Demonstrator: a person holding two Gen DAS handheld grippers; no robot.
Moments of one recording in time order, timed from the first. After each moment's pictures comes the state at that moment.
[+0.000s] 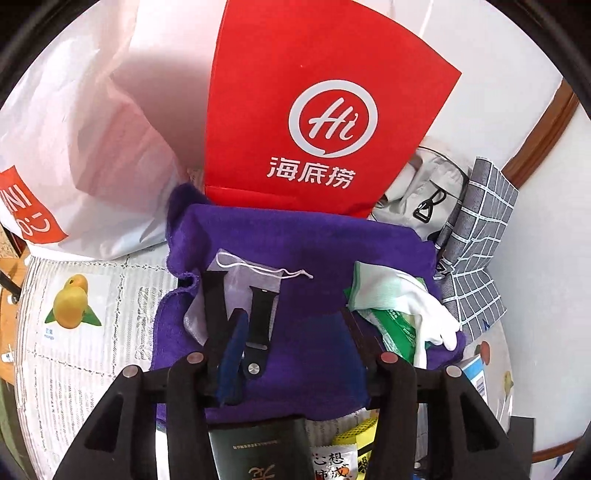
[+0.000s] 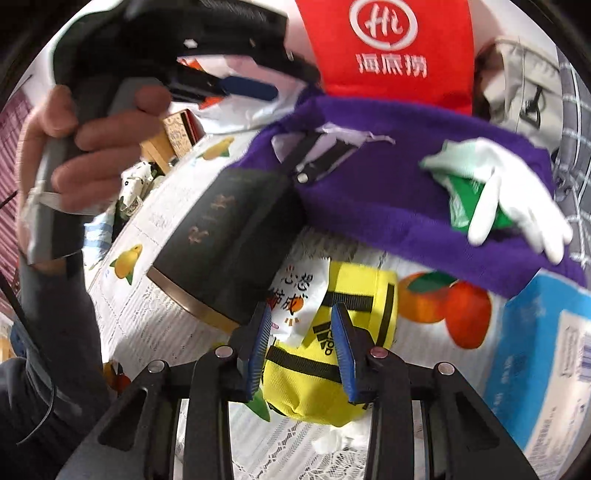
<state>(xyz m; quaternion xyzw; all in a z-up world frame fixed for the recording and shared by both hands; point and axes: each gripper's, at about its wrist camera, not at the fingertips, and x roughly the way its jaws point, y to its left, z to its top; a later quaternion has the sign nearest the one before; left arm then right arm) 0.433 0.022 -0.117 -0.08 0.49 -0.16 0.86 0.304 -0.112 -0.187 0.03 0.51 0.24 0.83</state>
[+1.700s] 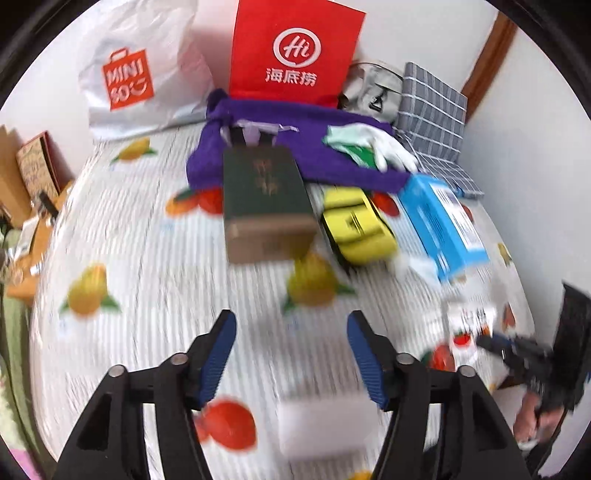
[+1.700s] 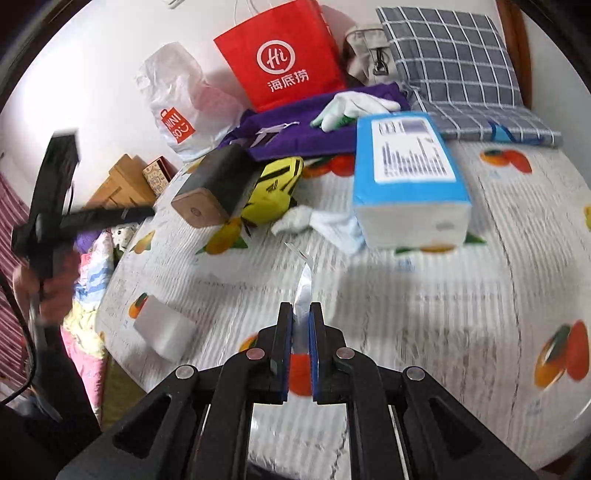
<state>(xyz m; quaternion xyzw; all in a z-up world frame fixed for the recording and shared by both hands) 0.167 0.052 -0.139 -0.03 0.50 -0.15 0.85 0.098 -0.228 -0.178 0.16 0.46 0.17 0.86</state>
